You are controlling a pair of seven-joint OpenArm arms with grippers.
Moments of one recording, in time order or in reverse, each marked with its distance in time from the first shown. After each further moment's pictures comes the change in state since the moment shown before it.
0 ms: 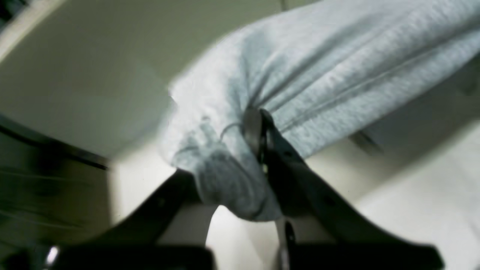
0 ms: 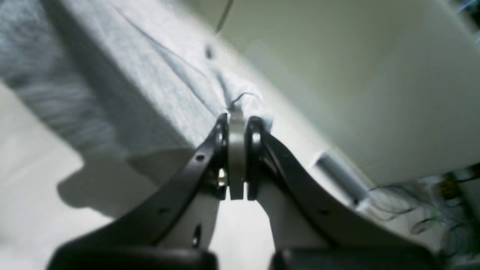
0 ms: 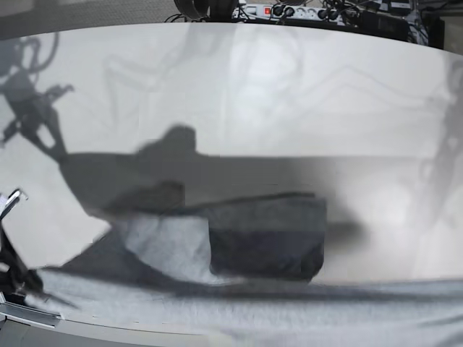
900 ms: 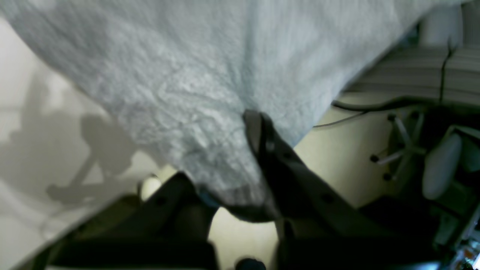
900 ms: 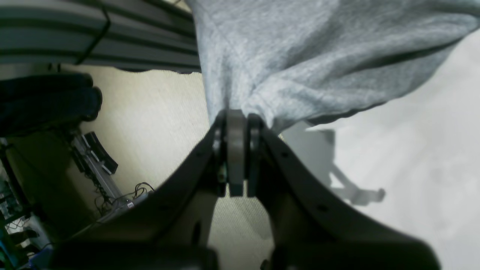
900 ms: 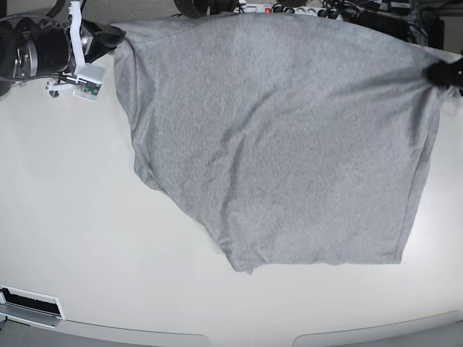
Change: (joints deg) left arm 37.7 13.2 0.0 -6.1 -17.7 -3.1 26.2; right arm -30.9 -2.2 -18.5 -1.0 14.9 6.3 -20.4
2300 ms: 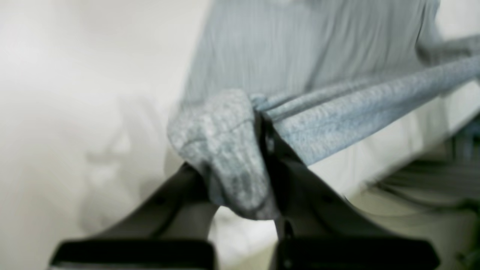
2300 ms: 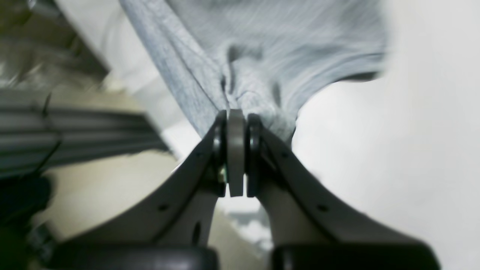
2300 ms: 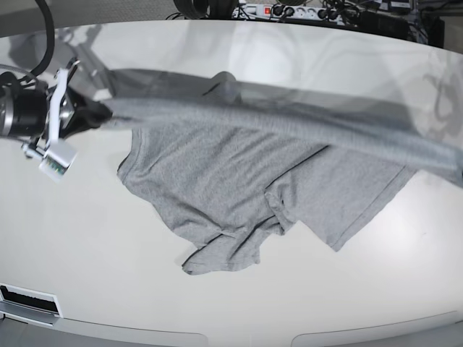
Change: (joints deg) left arm -22.0 -4.4 0.1 -8.6 6.8 0.0 -8.1; right arm 11.4 -3.1 6.9 -2.5 1.4 -6.3 1.4
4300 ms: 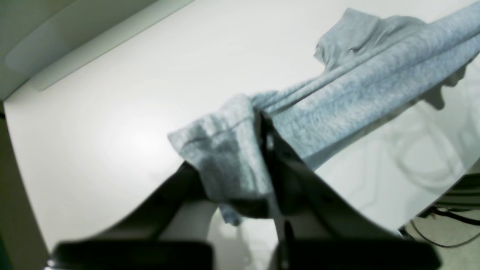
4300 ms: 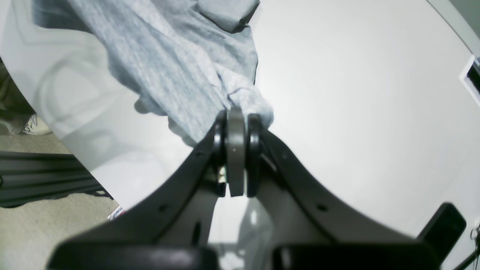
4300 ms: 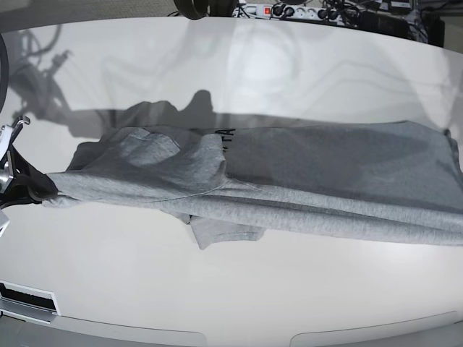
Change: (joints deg) left arm -12.9 -12.3 1.5 4.5 -3.5 -0.3 -7.3; right arm 10.6 5.1 15.3 0.3 3.7 1.9 1.5
